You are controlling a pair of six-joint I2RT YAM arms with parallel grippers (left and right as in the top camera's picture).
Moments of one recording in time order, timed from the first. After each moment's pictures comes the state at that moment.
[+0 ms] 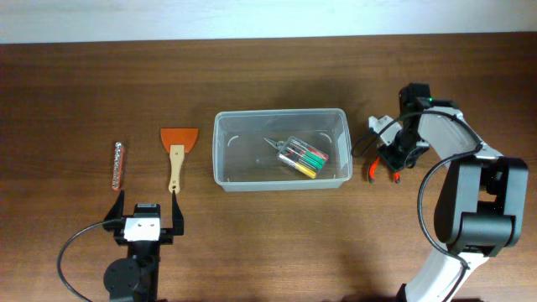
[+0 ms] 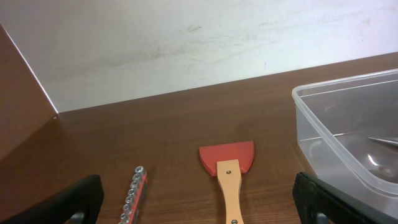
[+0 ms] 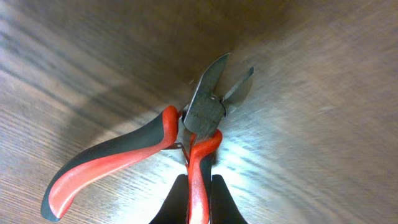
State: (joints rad) left arm 0.10 0.01 0.02 -0.08 0.04 0.20; right arm -0.10 2.00 1.37 -0.94 0.00 -0.65
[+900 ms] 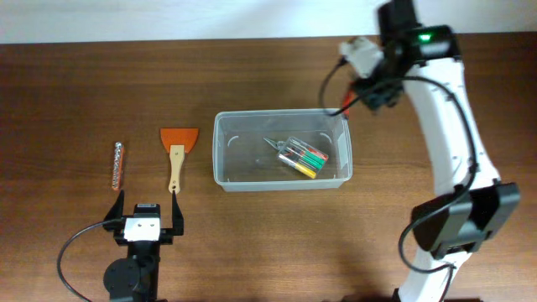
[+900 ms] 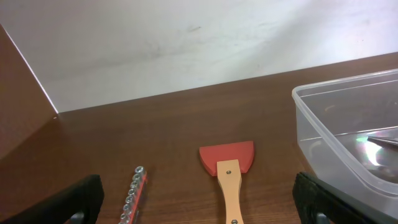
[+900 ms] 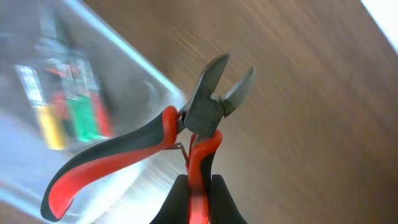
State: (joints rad) left arm 0.10 0.01 0.02 -0.08 0.04 0.20; right arm 0.18 2.00 2.12 -1.36 0.00 -0.59
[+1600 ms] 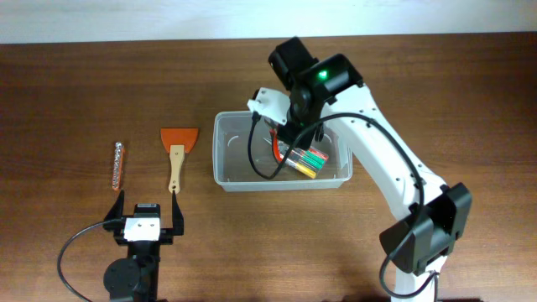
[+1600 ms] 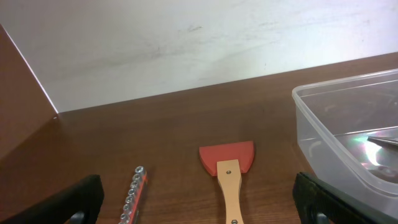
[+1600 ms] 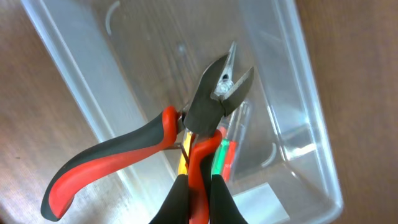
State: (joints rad) left arm 0.10 0.01 0.02 -0.08 0.04 0.20; right arm 0.52 2.00 2.01 -1.36 -0.07 -0.67
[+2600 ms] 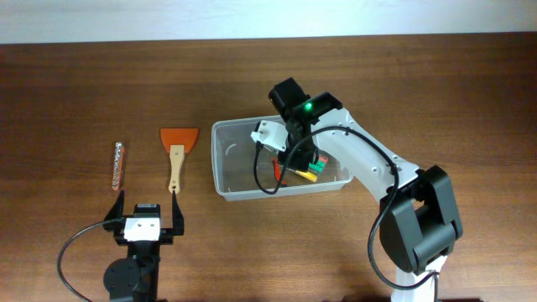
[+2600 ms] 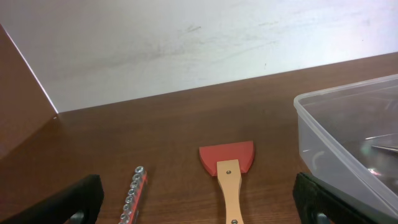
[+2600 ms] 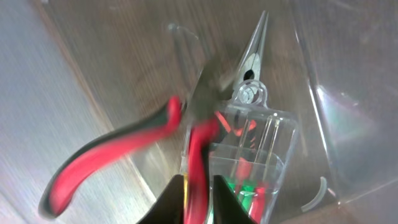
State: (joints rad) left arm 0.10 0.01 0.02 -0.08 0.04 0.20; right arm 0.52 2.00 1.62 -1.03 -0.08 -0.72
